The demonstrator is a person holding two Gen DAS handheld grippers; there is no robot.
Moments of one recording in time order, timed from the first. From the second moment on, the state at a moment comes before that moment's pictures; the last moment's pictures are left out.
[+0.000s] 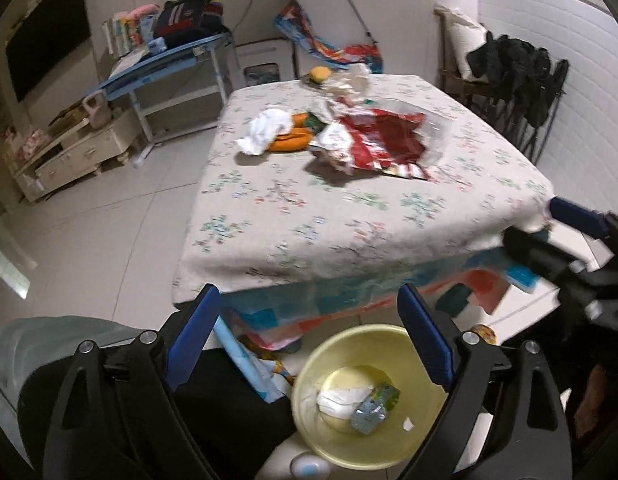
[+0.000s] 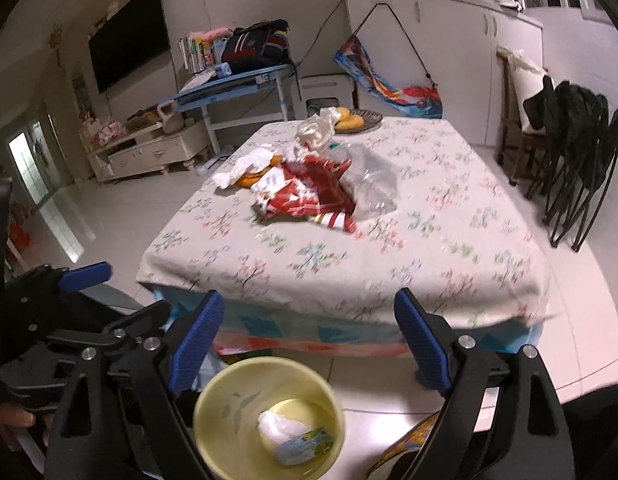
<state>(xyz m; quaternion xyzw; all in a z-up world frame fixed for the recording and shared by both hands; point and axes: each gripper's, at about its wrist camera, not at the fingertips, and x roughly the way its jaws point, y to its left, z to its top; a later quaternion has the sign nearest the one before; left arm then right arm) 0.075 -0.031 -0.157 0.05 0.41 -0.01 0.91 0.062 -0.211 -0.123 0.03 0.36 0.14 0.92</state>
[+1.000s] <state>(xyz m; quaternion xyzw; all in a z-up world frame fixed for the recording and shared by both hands) 0.264 -0.071 -0.167 0.12 0.38 -0.16 0.90 0.217 -0.232 -0.109 -0.02 0.39 0.14 0.91</state>
